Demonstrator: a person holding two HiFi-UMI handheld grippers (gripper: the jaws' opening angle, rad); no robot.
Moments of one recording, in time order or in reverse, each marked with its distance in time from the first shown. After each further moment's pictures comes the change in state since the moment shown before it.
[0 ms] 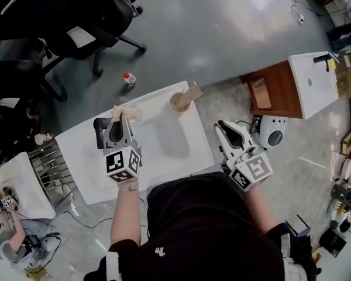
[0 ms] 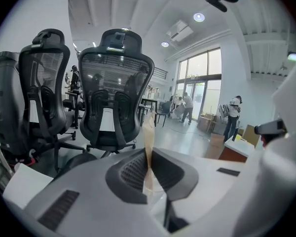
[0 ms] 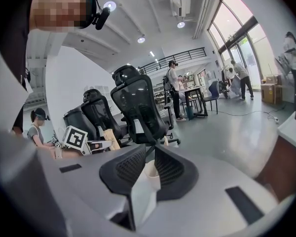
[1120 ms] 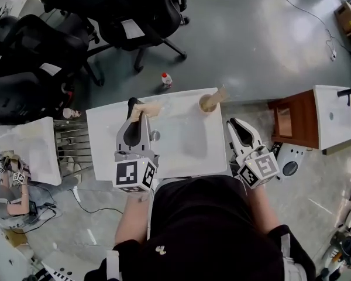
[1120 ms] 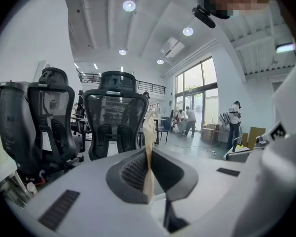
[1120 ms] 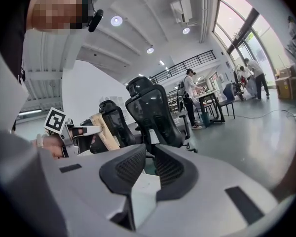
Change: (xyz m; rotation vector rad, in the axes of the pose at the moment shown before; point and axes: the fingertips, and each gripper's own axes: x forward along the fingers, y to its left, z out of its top) left arm -0.119 -0.046 0.105 0.075 -0.207 0.054; right arm 0.002 0.031 0.026 0.004 -0.112 0.191
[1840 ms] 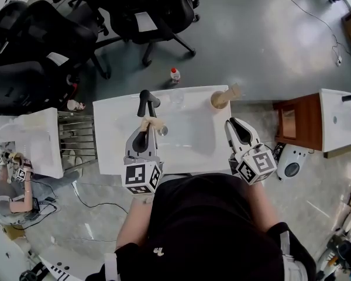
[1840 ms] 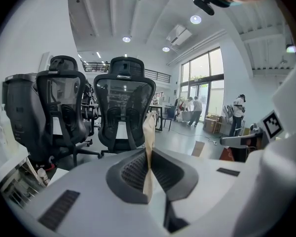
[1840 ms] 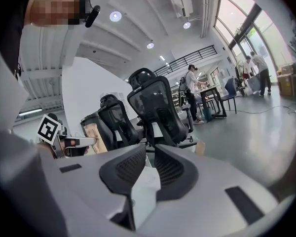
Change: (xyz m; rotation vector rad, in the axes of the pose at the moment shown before) left arm -0.043 0.038 -0.074 -0.033 0.148 0.043; right arm 0.023 0.028 -0.038 0.019 0.049 0.006
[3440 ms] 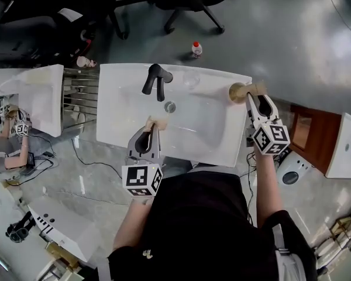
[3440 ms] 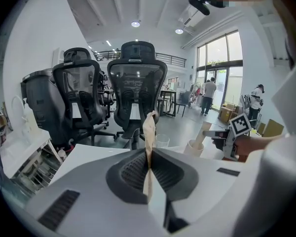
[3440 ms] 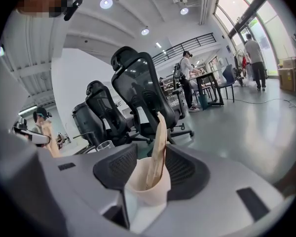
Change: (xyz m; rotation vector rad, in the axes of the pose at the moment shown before) left arm -0.030 -0.006 -0.065 -0.052 0.183 0.185; right arm 0.087 -0.119 -0.061 0.030 0.150 -0.023
